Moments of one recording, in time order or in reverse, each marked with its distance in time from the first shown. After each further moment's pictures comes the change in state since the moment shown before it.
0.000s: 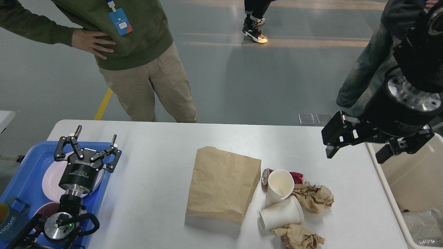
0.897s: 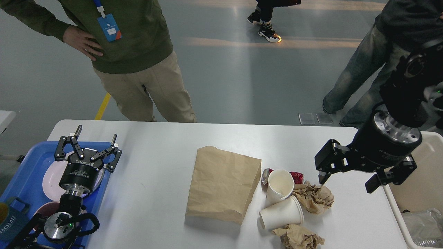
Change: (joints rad) left arm 0.000 -0.001 -0.001 -0.001 0.000 -0.002 0.002; right arm -0.272 -0.046 0.041 0.008 -0.004 -0.105 0.001
